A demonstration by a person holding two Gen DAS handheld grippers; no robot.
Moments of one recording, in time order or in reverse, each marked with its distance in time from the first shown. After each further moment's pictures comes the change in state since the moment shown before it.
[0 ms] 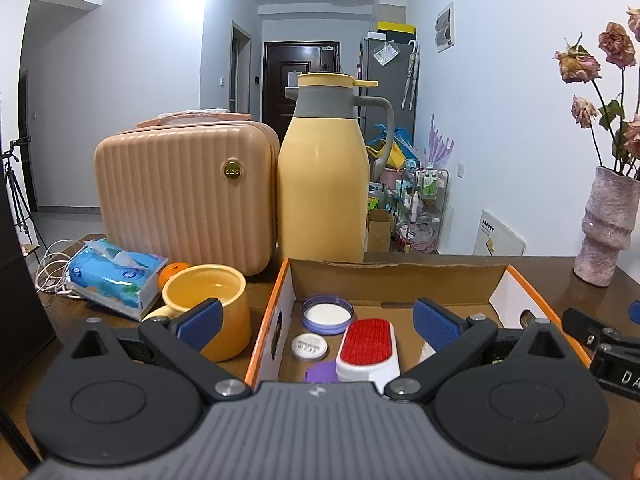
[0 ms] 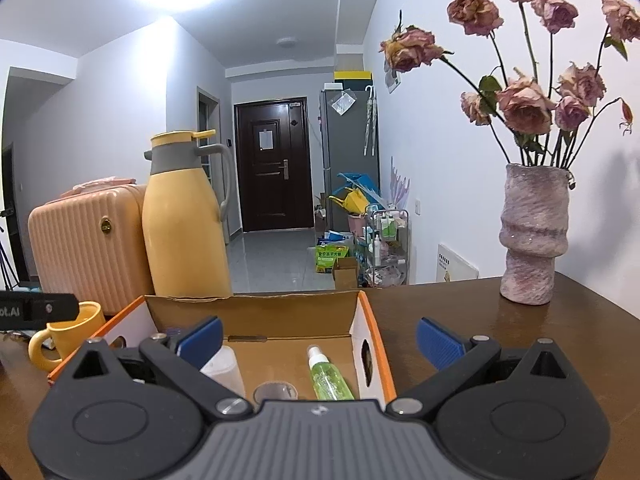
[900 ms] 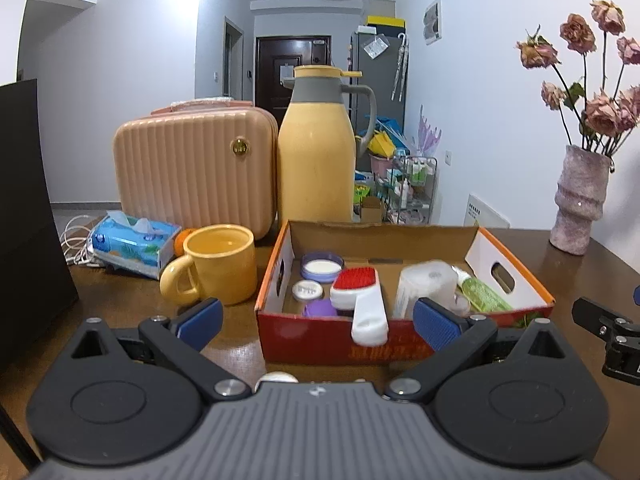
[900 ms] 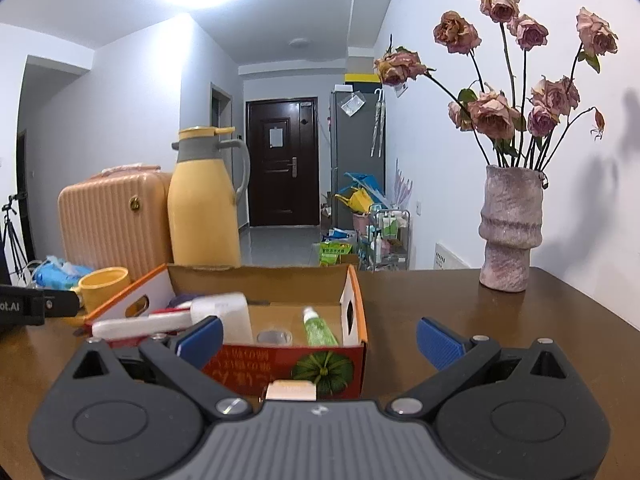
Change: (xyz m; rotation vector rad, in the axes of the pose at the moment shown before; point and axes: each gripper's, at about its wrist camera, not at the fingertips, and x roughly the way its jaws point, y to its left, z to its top) left arm -0.070 0.003 -0.044 0.017 0.029 -0.028; right arm -0.079 -0.012 -0.031 -0.046 0.009 0.018
